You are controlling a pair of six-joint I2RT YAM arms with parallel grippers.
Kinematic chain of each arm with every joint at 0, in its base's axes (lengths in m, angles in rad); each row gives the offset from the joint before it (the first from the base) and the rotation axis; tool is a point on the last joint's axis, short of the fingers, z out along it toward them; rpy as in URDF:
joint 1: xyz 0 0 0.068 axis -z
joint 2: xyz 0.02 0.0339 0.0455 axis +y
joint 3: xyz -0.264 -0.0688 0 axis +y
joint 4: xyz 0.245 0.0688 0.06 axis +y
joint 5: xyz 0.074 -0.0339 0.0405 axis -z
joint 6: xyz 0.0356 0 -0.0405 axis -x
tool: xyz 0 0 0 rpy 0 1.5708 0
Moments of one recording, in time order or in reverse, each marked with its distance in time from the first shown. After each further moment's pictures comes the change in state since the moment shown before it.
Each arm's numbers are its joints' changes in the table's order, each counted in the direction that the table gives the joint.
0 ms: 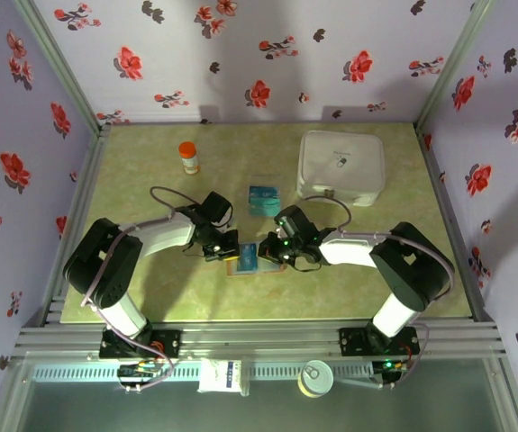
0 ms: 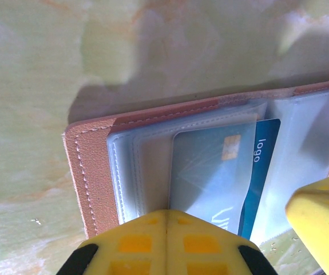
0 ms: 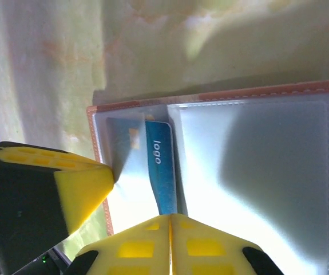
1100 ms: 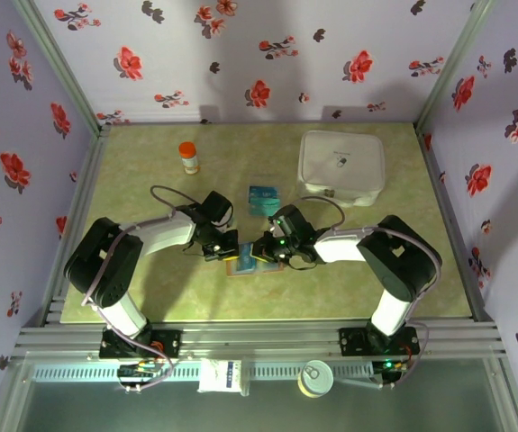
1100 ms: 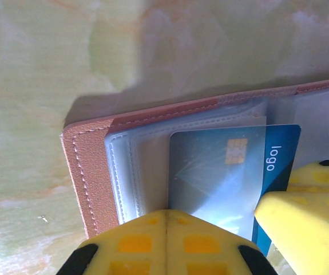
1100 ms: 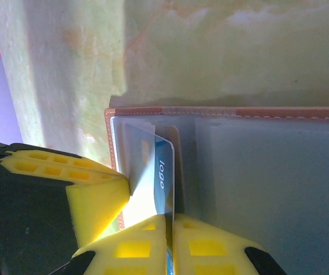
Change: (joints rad) left arm 0.000 0.007 -0.014 0.026 -0.008 -0.003; right arm 0.008 0.089 -0.010 -0.127 -0.085 -0.004
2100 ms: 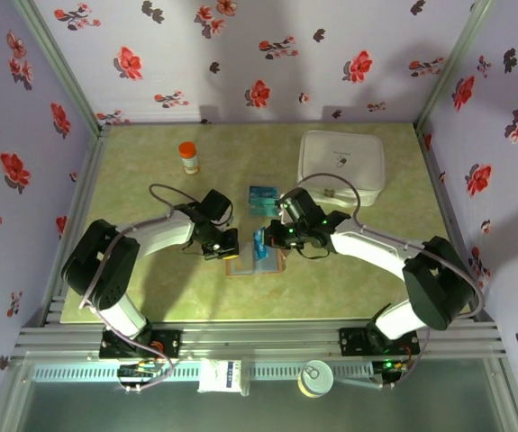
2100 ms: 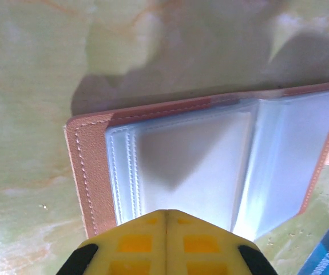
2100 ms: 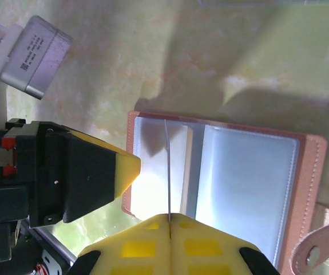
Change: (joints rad) left arm 0.000 -0.031 -0.013 0.024 -0.003 0.000; right arm 0.022 -0.251 -0.172 0.507 0.163 0.282
